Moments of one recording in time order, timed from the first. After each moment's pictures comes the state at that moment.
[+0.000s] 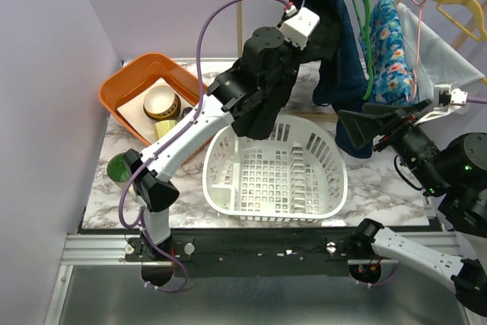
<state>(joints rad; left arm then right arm) -0.85 1.83 2.13 -0.32 -0.26 0.15 0.80 0.70 1.38 -0.55 0.27 0.37</state>
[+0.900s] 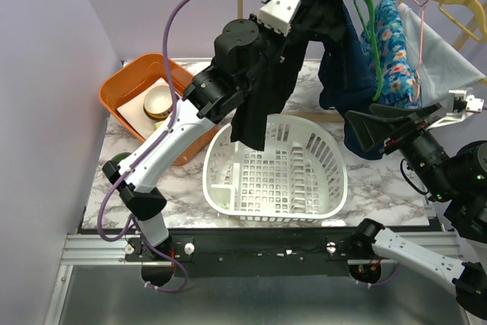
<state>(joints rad) -0.87 1.74 2.18 -0.31 -0.35 0.17 0.80 0.64 1.35 -0.52 0.28 0.38</state>
